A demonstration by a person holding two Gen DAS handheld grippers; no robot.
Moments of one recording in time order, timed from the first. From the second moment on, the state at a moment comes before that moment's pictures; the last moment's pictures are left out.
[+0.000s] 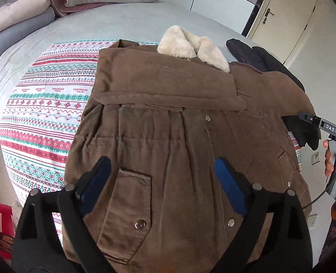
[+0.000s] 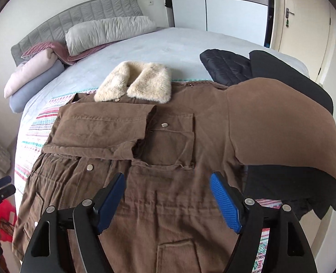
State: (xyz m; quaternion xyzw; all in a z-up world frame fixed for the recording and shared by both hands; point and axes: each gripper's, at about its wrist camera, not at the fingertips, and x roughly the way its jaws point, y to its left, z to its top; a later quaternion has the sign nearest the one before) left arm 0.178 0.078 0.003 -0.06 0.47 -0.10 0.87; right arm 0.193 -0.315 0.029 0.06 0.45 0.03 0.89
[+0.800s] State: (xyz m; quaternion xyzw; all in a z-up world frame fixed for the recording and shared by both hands) left arm 0.174 0.042 -0.041 -0.05 0.53 -0.13 0.84; right arm 0.171 -0.590 0.004 0.38 0.40 -0.12 0.82
